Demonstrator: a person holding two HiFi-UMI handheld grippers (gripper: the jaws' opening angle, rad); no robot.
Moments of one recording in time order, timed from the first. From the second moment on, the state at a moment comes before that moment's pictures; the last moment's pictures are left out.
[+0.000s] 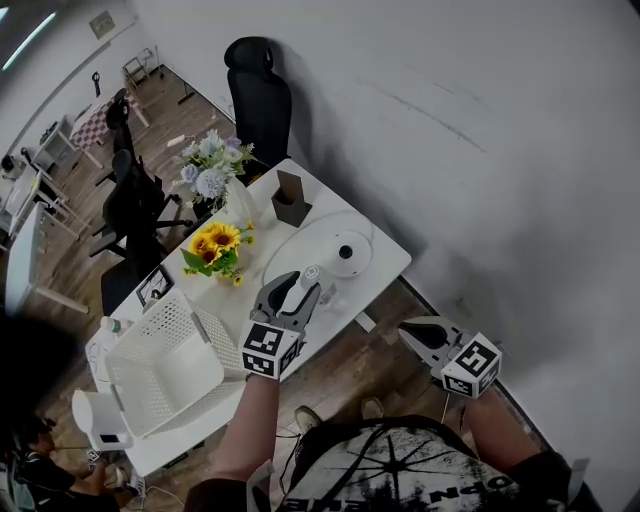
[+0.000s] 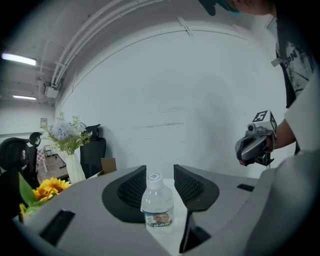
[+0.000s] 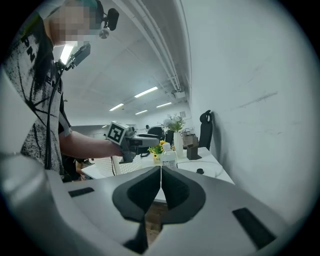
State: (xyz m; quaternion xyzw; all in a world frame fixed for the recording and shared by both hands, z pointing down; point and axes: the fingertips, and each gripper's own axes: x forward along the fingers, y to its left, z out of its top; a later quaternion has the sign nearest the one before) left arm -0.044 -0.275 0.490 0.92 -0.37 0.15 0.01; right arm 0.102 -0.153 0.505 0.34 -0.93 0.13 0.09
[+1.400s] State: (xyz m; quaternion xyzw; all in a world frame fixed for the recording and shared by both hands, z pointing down) left arm -0.067 -0.172 0.474 0.92 -0.38 0.11 0.06; right arm 0.047 -0.160 0.475 0.30 -0.95 0.06 0.10
